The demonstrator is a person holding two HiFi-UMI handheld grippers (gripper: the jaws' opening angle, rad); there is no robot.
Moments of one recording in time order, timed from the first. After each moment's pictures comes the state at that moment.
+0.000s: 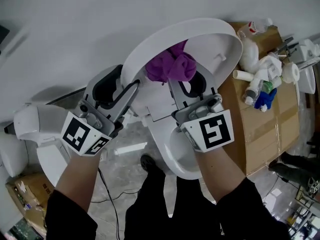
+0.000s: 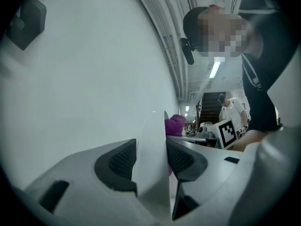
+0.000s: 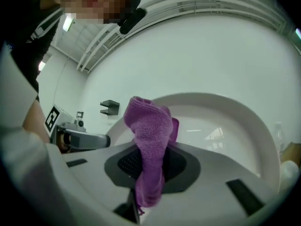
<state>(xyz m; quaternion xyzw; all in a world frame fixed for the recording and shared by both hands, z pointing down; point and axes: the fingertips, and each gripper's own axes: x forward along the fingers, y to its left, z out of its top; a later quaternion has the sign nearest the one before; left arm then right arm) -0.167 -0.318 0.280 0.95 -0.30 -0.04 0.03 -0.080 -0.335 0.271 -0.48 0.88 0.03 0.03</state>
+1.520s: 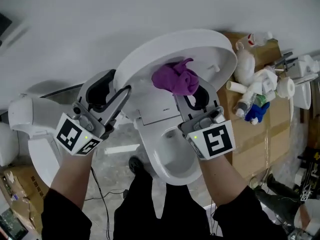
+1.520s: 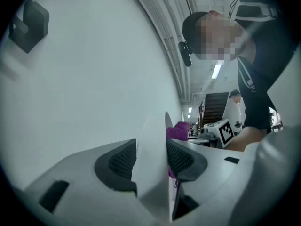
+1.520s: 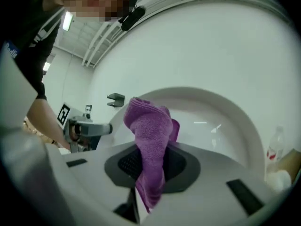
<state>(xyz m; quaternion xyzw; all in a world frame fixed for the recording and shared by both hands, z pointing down) -0.169 -0.317 0.285 0.95 -0.32 -0.05 0.03 -0.050 -0.324 0.293 -0.44 0.90 0.01 -0.03</state>
